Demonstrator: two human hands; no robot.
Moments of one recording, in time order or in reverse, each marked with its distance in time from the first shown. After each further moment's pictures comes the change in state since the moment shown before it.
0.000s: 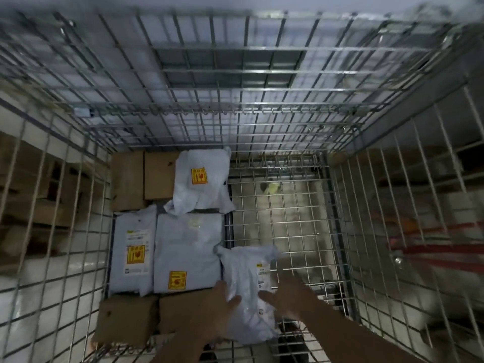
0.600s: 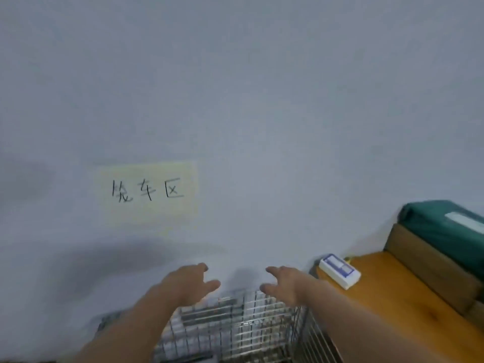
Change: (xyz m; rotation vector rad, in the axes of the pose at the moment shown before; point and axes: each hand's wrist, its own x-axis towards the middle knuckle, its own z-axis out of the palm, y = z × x) left_hand -0.461 0.326 -0.381 0.574 0.561 0.447; right_hand -0.488 -0.189 -0.374 -0.311 0.667 -0.252
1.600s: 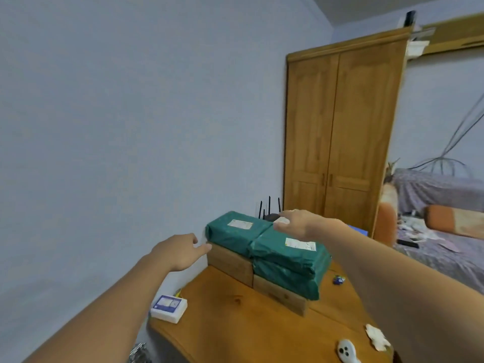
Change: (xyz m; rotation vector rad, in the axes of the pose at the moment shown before) left_hand -0.069 0.490 -0.075 0.173 0.151 0.650; right_hand -0.428 0.326 -0.206 0.126 0.476 0.668
